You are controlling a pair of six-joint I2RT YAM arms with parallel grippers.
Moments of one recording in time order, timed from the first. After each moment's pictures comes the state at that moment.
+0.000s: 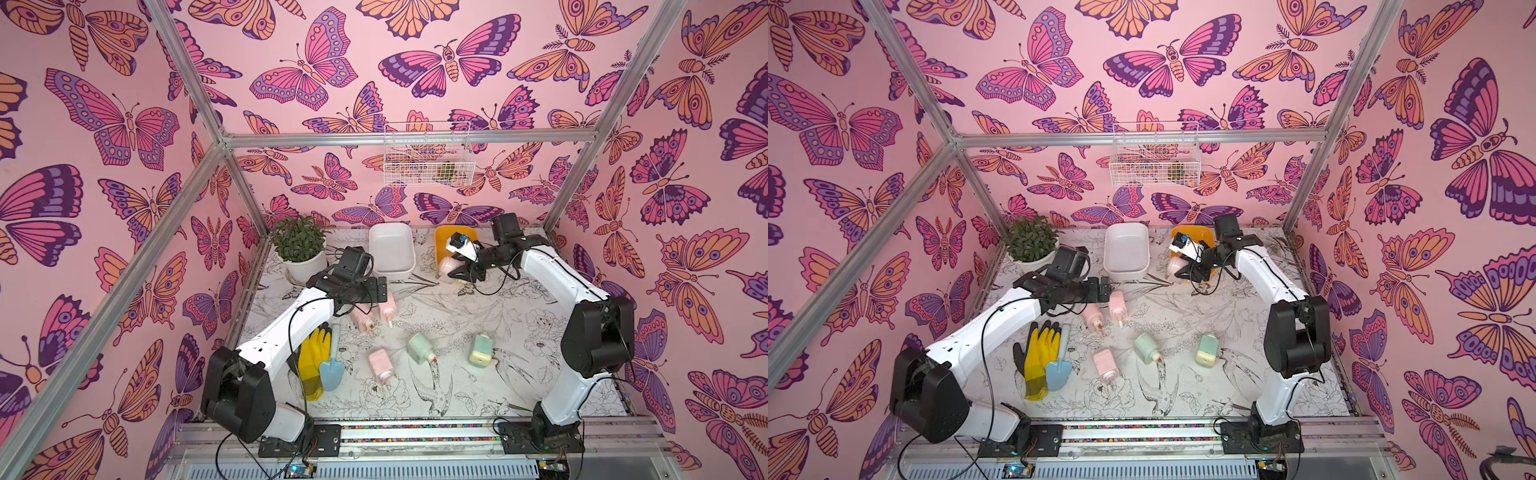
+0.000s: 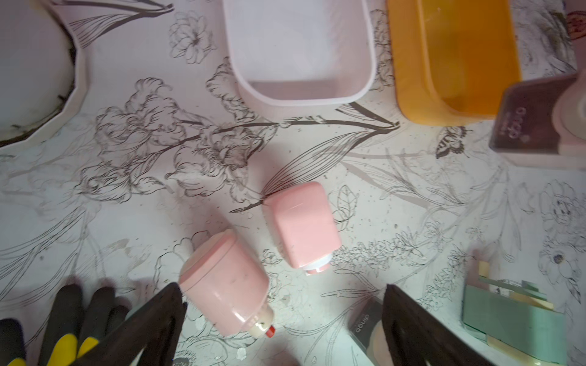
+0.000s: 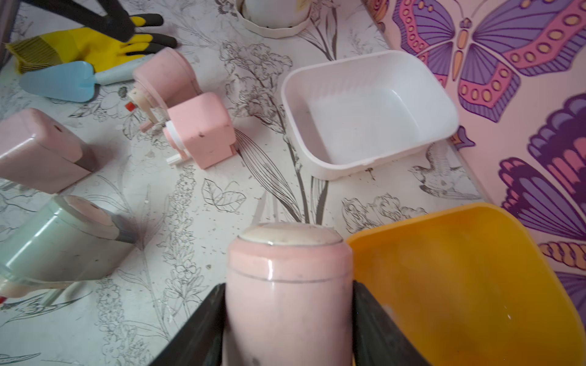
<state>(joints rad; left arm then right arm) -0.50 1.49 1.23 -0.66 0.00 -0.41 0.24 1.80 1.53 -0.72 -0.72 -0.95</state>
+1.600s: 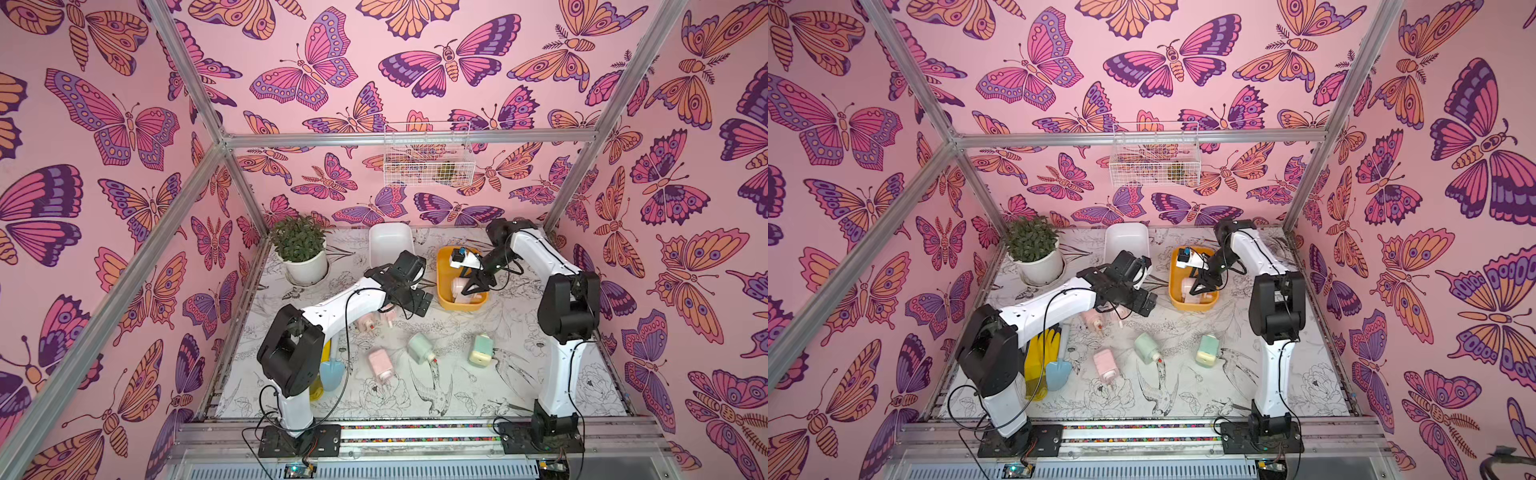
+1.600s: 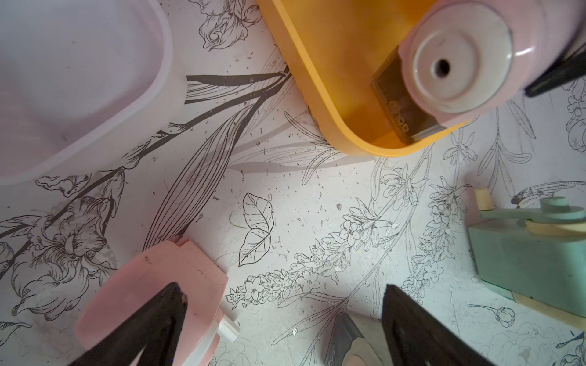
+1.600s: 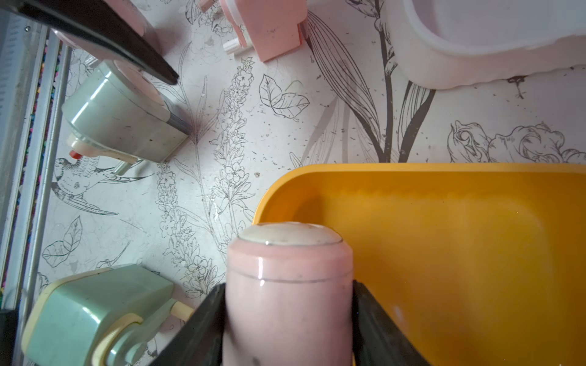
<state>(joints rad) -0.71 1.81 1.42 -0.62 0.02 -0.16 0.21 2.12 1.89 -1.35 -0.66 -1.37</state>
